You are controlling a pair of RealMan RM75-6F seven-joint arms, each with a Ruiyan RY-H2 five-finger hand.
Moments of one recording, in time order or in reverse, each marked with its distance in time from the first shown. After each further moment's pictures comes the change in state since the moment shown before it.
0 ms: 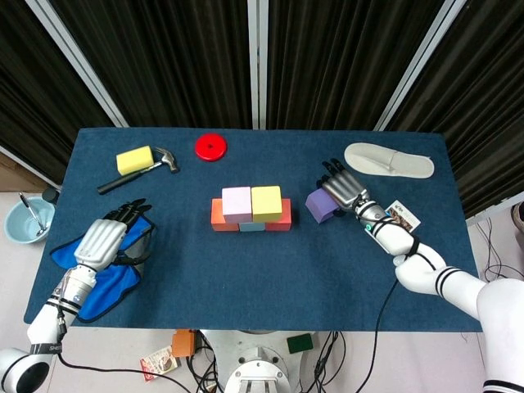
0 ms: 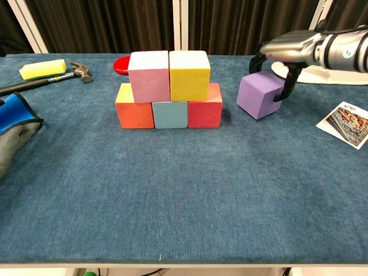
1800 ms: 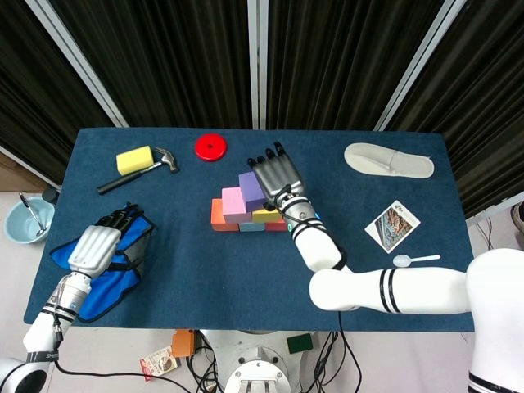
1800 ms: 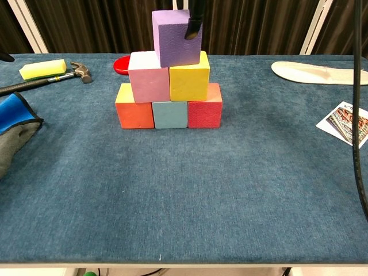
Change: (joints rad) left arm 0.040 -0.017 0.022 0.019 -0.002 0.033 0.092; right arm 0.501 0.171 0.240 -0.761 1.327 0.336 -0.928
